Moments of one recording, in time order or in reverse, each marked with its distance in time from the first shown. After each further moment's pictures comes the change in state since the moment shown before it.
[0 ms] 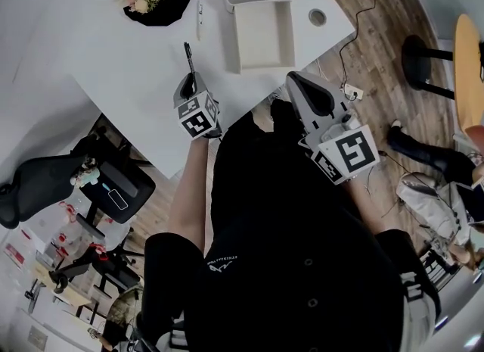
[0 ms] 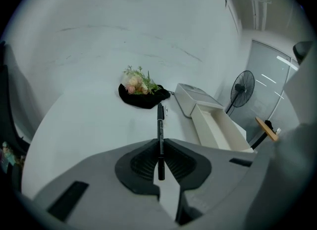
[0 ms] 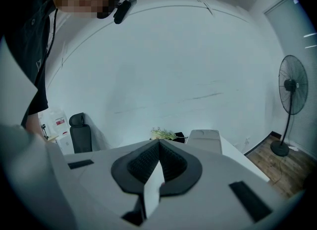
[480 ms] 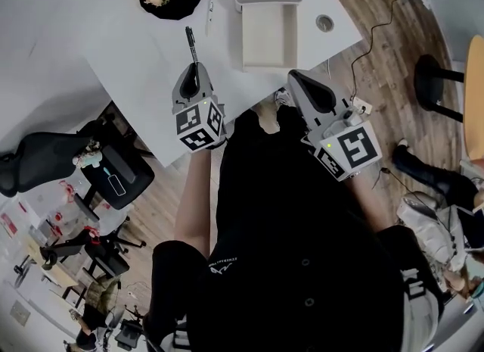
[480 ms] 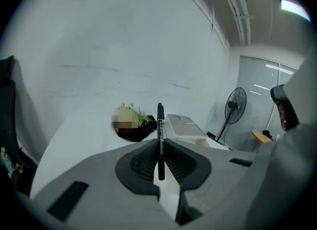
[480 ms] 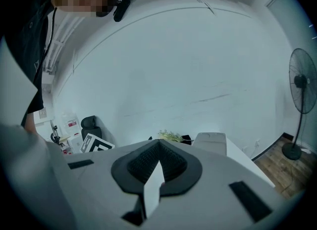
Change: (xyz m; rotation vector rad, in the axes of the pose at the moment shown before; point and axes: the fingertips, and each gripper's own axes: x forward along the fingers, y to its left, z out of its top) left arm -0.090 -0.055 0.081 0.021 -0.270 -0.025; right arm -0.027 -0.008 0.006 -0.013 -0.038 0.125
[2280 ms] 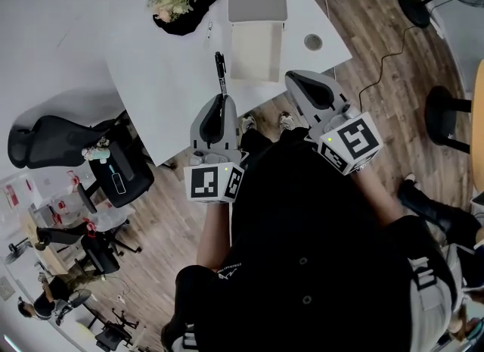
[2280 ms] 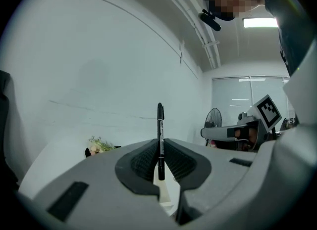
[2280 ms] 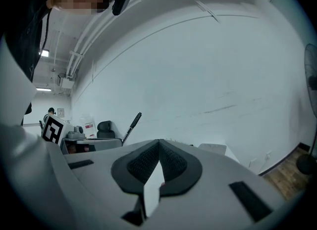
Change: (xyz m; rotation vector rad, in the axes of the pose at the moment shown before) left arm -0.134 -0.192 0.064 0.090 -0.314 -0.173; right arm -0.076 -0.050 0.026 -0.064 -0.095 0.180
